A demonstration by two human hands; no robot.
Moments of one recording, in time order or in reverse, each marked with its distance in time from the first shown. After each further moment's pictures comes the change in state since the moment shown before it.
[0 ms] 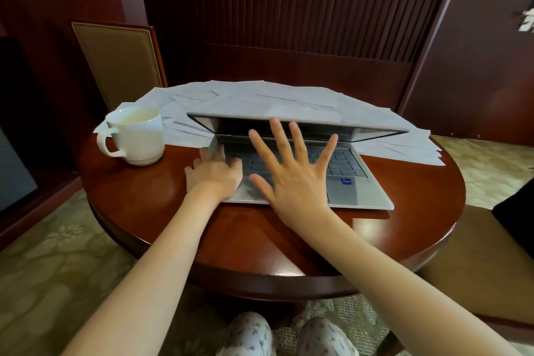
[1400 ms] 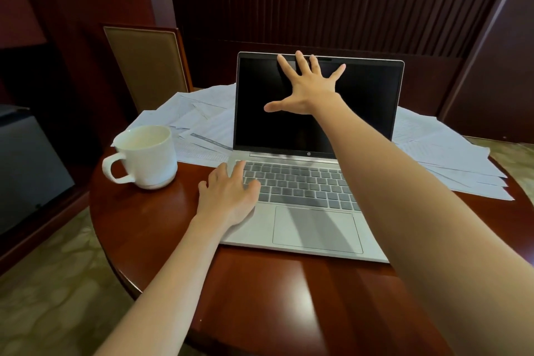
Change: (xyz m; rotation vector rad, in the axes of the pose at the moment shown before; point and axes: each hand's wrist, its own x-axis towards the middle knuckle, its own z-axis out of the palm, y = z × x) left_hand 0.036 -0.005 0.004 -0.033 -0.036 0.041; right_hand 0.218 0.056 0.068 0.200 -0.499 0.018
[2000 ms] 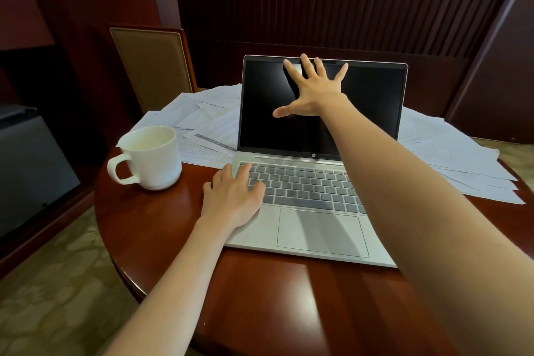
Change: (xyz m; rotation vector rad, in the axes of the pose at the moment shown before) left_hand 0.000 0.000 0.000 -0.015 -0.012 0.012; right_hand 0.008 0.009 0.006 -0.066 -0.031 -0.029
